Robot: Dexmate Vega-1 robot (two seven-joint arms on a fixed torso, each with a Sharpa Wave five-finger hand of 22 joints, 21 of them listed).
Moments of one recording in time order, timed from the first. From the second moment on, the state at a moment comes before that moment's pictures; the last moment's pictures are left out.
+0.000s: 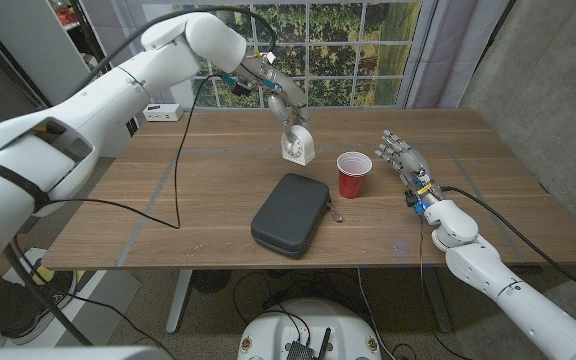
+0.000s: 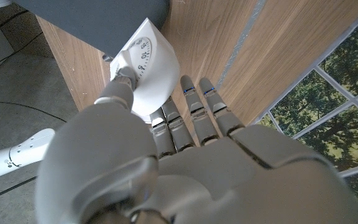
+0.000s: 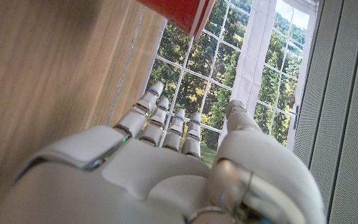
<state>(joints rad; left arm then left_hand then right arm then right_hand) -0.02 0.67 0.85 -1.52 0.24 -0.42 -1.05 0.89 0.14 0.36 -0.13 0.21 0.68 -0.09 0.39 0.27 0.64 -0.17 0.42 0.61 0.58 -0.05 0.29 0.23 0.31 0.03 0.47 0.20 -1.04 -0.58 -0.32 -1.46 0.60 0.45 0.00 0.52 0.16 0.35 -0.12 0.18 0.27 -0.13 0.20 0.20 0.27 -0.07 0.21 0.23 0.27 -0.04 0.23 0.20 0.43 -0.04 0.19 0.17</state>
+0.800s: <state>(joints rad) 0.13 0.74 0.81 -1.69 0.29 -0.38 -0.99 0.88 0.14 0.36 -0.13 0.21 0.68 -0.09 0.39 0.27 0.64 -0.17 0.42 0.61 0.59 -0.05 0.29 0.23 0.31 0.03 0.47 0.20 -1.08 -0.58 -0.31 -1.47 0.60 0.48 -0.01 0.52 0.16 0.35 -0.12 0.18 0.27 -0.13 0.20 0.20 0.27 -0.07 0.21 0.23 0.27 -0.04 0.23 0.20 0.43 -0.04 0.19 0.17</state>
